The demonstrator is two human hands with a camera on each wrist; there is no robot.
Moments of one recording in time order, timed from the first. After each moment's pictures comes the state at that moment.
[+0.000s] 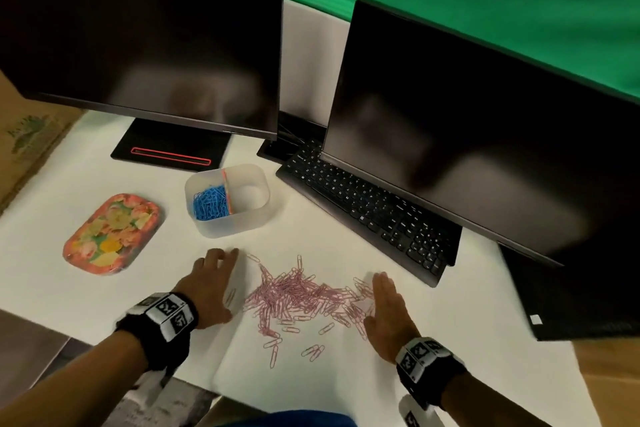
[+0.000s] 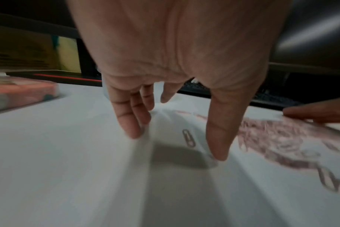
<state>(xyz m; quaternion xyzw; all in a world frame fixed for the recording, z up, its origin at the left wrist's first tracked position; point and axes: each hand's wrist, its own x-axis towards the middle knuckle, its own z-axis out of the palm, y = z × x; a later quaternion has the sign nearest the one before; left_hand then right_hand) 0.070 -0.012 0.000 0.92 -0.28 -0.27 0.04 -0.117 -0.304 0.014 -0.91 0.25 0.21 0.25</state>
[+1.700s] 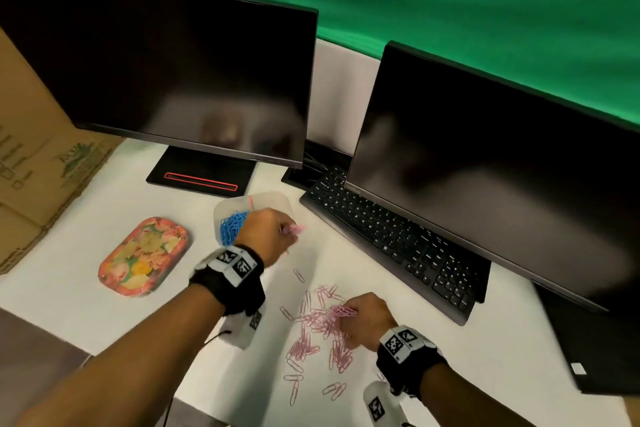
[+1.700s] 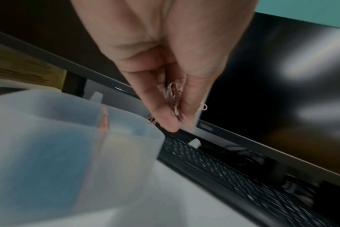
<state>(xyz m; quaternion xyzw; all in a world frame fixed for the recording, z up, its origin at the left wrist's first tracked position) 0.133 -0.100 0.099 0.92 -0.17 -0.17 0.32 -0.029 -0.267 0.034 -0.82 0.30 0.25 0.43</state>
